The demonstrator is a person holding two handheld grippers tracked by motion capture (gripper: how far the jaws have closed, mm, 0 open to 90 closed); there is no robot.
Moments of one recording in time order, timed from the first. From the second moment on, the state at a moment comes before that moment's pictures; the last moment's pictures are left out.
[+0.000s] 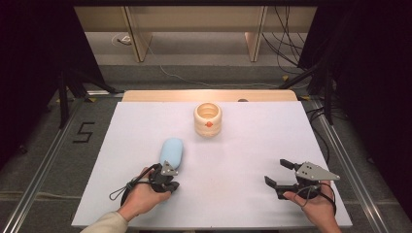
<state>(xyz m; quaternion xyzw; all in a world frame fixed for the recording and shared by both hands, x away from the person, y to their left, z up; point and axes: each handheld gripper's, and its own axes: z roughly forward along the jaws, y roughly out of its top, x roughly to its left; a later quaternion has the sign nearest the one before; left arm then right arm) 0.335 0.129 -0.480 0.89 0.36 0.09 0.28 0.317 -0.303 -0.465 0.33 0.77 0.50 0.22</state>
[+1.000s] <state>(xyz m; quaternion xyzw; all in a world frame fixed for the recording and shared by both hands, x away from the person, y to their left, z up) 0.341 0.157 -0.474 0.89 0.38 0.10 0.22 0.317 -0.303 -0.466 0.33 0.77 0.50 0.21</state>
